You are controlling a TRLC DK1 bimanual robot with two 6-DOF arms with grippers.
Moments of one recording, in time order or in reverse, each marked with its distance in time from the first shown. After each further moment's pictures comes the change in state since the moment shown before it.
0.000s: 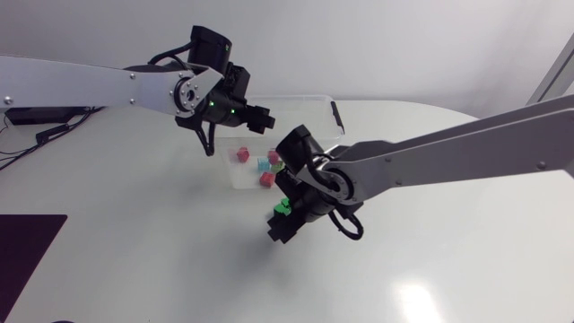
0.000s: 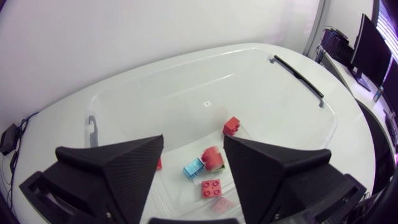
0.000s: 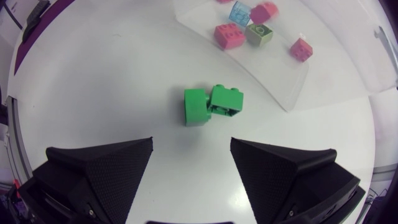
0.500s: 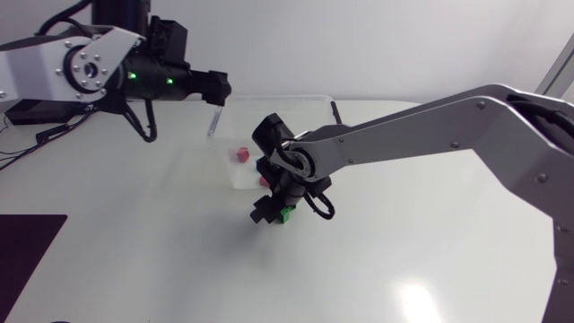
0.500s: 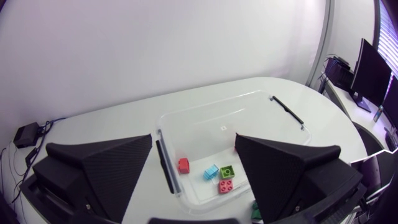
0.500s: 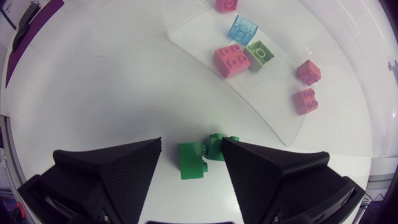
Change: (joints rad) left arm 0.109 -0.359 -0.192 0.000 0.024 0.002; right arm 0.005 0.182 0.256 -0.107 0.034 0.003
